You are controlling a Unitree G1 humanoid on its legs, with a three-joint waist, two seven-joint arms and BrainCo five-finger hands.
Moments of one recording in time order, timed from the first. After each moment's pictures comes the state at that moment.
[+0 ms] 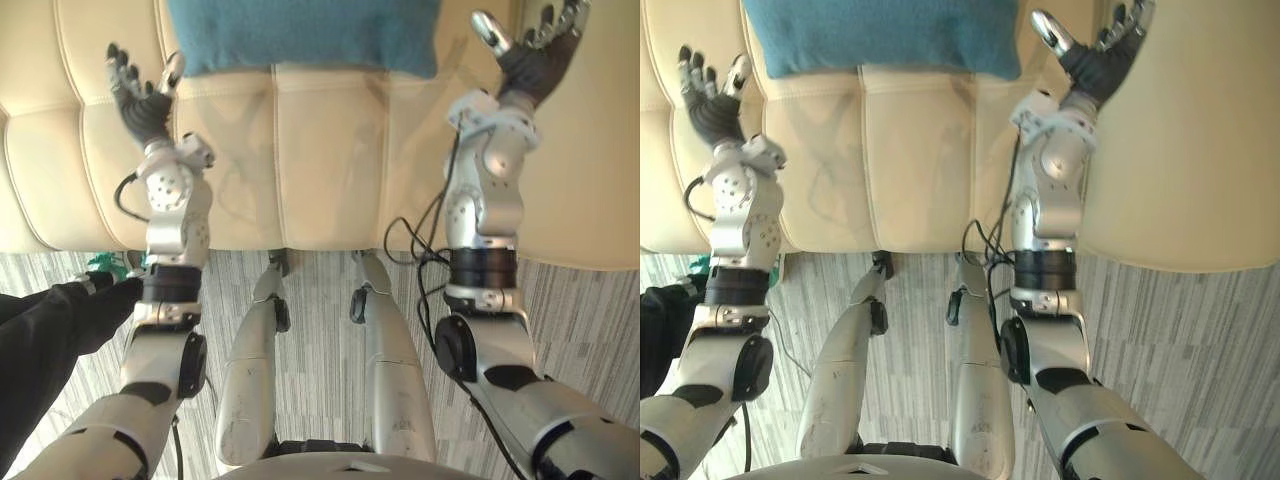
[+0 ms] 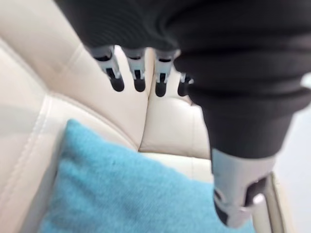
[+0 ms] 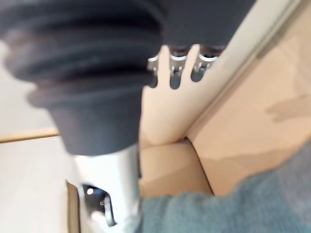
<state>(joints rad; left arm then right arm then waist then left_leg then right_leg) -0.72 0.19 0.17 0.25 -0.37 -0.10 0.52 -0.81 -0.21 -0.22 0.09 0.25 -0.08 -0.51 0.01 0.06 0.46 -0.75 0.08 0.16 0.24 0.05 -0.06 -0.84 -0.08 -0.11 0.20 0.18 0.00</state>
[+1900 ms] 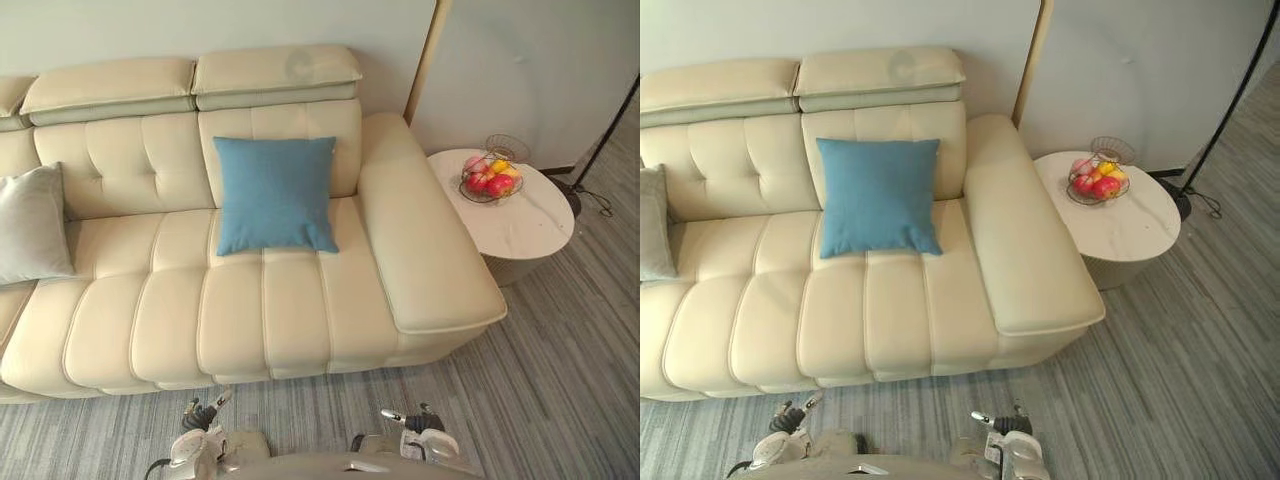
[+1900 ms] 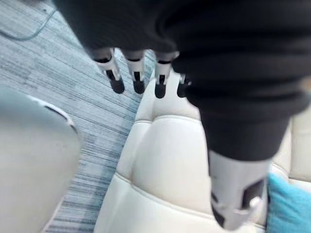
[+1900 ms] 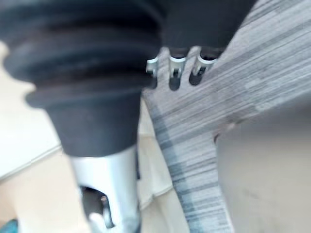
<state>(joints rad) 0.11 -0.03 0.30 0.91 -0.19 -0.02 0.17 0.04 -0.01 -0.31 0.94 -0.03 0.00 -0.15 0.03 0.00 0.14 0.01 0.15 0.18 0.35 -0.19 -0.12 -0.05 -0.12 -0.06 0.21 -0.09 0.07</state>
